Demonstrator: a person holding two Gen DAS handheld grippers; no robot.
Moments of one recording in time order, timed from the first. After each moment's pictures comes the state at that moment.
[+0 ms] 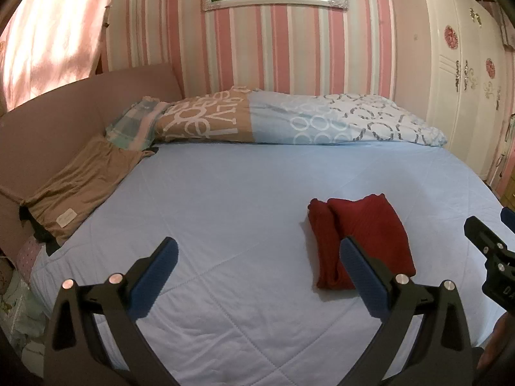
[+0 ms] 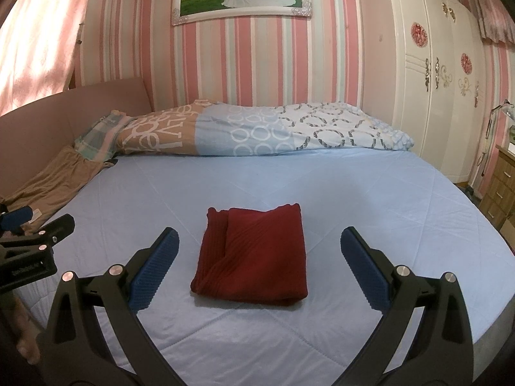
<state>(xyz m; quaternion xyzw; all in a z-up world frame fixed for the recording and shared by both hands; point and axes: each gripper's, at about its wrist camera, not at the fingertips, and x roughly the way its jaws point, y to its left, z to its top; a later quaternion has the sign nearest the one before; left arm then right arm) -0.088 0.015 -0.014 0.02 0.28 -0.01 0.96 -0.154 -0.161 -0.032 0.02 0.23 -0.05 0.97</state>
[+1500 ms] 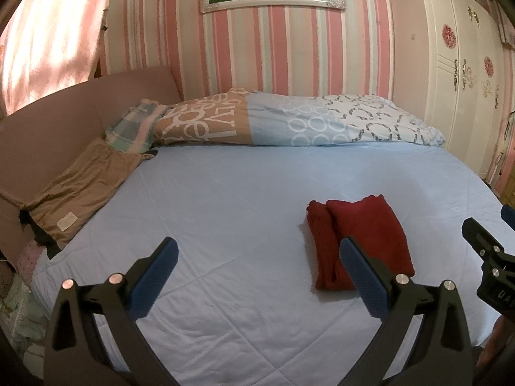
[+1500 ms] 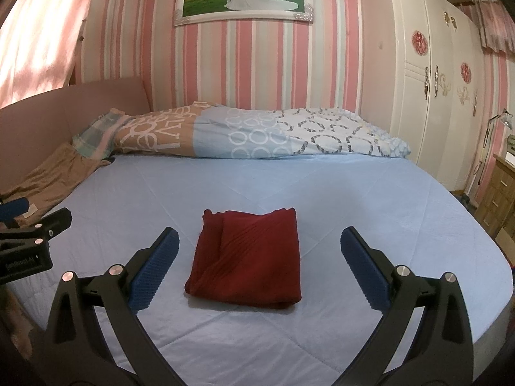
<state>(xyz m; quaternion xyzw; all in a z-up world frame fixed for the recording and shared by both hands) -0.090 0.006 -0.009 0.03 0.27 -0.01 0.96 -0.146 -0.168 -0.032 0.01 0.22 -0.05 0.97</state>
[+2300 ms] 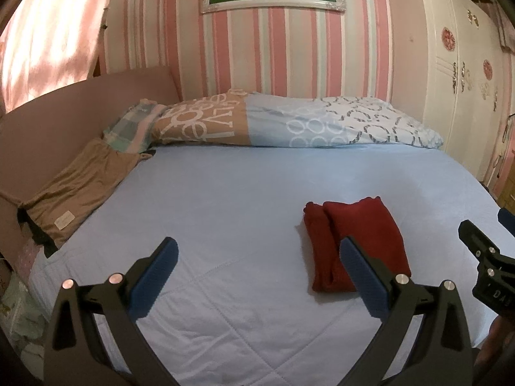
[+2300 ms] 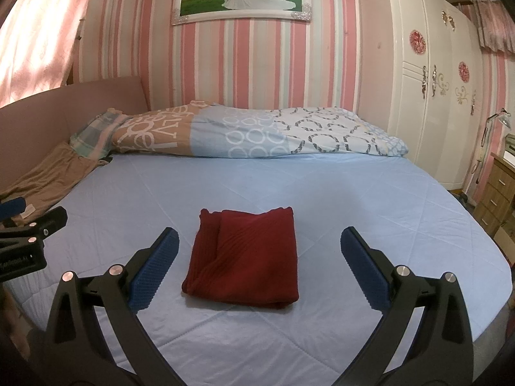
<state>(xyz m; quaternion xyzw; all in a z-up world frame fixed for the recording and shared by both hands) -0.088 0.013 -0.007 0.02 0.27 -0.02 0.96 -0.145 -0.177 -0.036 0.01 0.22 -0.06 0.97</state>
